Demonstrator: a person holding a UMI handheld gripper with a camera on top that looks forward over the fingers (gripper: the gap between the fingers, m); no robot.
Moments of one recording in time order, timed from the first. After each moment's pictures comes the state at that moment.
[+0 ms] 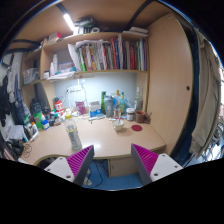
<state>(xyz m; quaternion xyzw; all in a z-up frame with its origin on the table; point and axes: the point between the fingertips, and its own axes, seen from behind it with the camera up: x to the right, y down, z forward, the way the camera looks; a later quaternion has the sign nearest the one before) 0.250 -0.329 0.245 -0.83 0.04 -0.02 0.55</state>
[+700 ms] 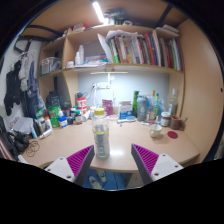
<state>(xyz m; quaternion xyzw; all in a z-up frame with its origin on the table) 0.089 -0.211 0.165 -0.81 -0.05 0.05 0.58</state>
